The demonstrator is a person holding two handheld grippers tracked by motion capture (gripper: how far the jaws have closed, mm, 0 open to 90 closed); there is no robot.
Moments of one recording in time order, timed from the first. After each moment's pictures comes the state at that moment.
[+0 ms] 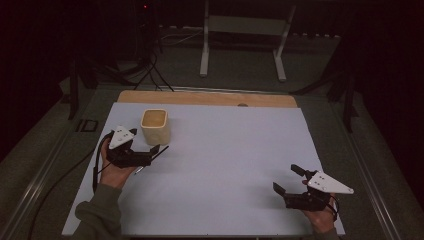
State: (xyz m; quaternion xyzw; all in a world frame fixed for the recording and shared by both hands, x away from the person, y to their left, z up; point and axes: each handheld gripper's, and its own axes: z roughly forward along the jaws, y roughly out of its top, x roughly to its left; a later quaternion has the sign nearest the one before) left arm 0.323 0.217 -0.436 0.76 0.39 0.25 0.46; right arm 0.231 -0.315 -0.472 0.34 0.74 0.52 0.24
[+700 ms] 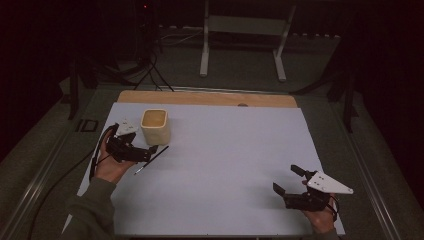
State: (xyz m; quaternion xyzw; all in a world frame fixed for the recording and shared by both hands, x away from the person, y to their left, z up) left arm 0.339 0.216 -0.422 0.81 0.42 0.20 0.36; right arm 0.231 -0.315 -0.473 0.34 0.75 0.52 0.24
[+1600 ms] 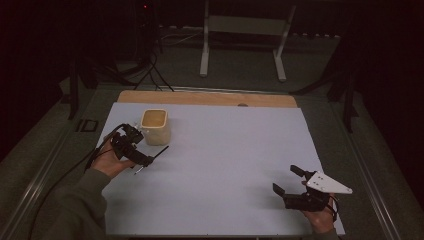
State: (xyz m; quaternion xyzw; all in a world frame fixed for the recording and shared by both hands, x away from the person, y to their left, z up) left arm 0.362 0.208 -0.434 0.89 0.41 0.11 0.17; right arm 0.231 -0.314 -0.474 0.35 0.75 0.52 0.23
